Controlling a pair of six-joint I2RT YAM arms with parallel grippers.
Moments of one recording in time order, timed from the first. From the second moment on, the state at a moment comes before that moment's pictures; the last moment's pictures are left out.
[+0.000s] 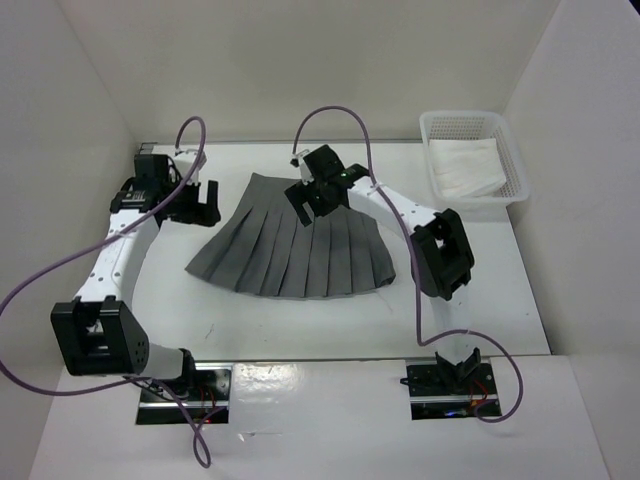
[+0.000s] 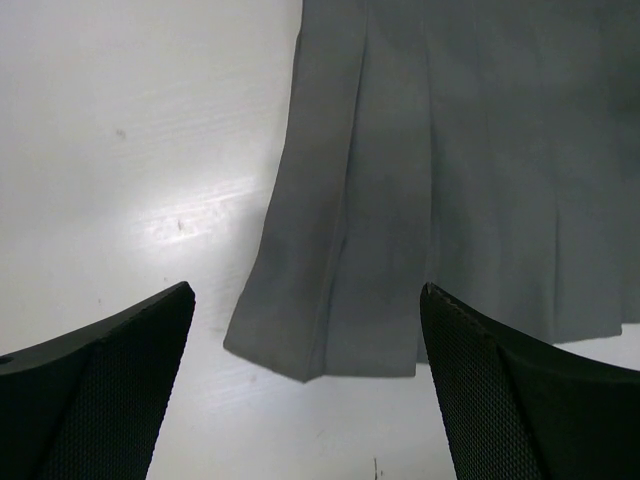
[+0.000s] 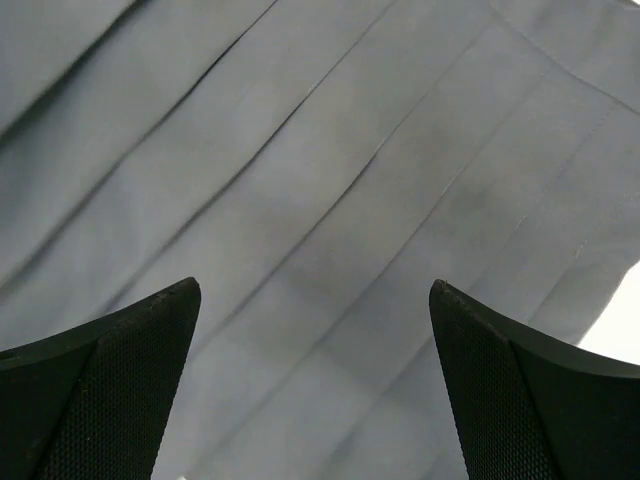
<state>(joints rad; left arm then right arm) 0.06 1.41 1.26 -0.66 0.26 0.16 0.64 2.04 1.76 -0.62 0.00 -0.03</state>
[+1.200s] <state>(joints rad) 0.13 1.24 1.09 -0.74 0.17 0.18 0.64 2.68 2.51 -0.80 0.25 0.34</state>
